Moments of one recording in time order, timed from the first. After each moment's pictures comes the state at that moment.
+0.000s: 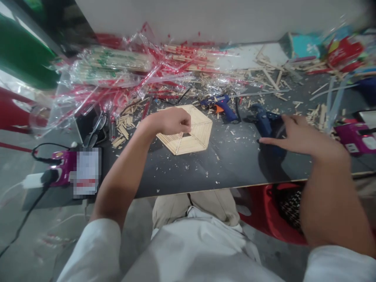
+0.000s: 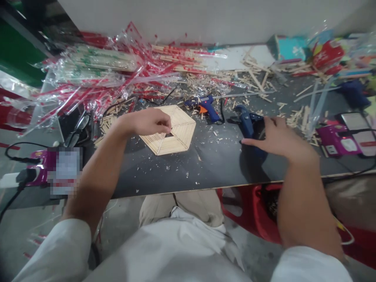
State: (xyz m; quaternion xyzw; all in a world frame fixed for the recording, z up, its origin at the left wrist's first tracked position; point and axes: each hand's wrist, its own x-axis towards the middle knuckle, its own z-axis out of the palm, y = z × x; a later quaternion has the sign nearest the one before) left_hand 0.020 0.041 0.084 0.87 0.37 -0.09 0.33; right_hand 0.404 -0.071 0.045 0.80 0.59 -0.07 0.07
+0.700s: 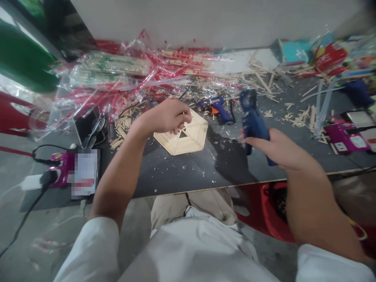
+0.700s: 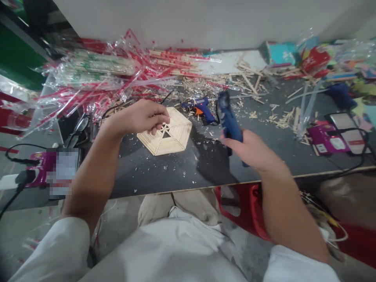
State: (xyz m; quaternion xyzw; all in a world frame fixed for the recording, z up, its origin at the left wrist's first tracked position) left_hand 0.022 0.024 0.114 0.82 0.42 0.04 0.38; right_hand 0.330 -0.095 0.068 0.75 0.48 -0.39 -0.24
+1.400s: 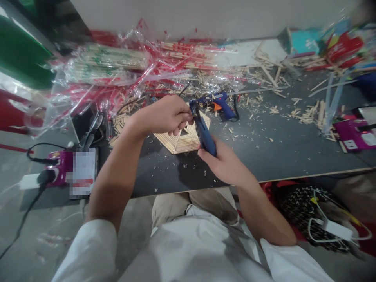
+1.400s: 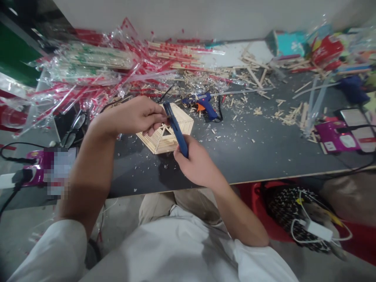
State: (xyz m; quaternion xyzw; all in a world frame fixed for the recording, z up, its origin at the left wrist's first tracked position) left_hand 0.019 0.018 0.126 0.84 0.39 -0.01 0.37; right_hand 0.215 -0.113 0.060 0.58 0.62 -0.44 -0.29
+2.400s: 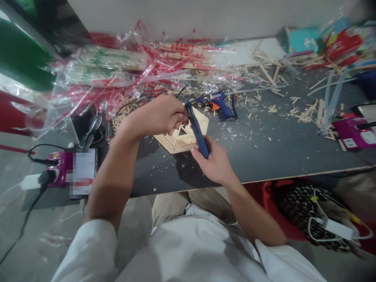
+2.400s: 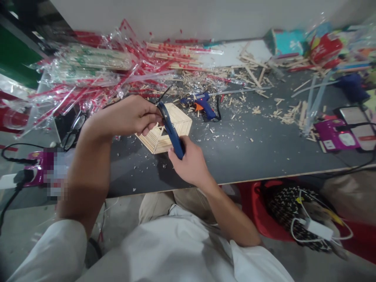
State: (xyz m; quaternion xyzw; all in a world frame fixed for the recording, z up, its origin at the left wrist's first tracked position) left_hand 0.017 0.016 0.132 0.87 0.39 -0.02 0.30; right_hand 0.201 -0.118 0.033 0.62 0.59 -0.39 -0.35
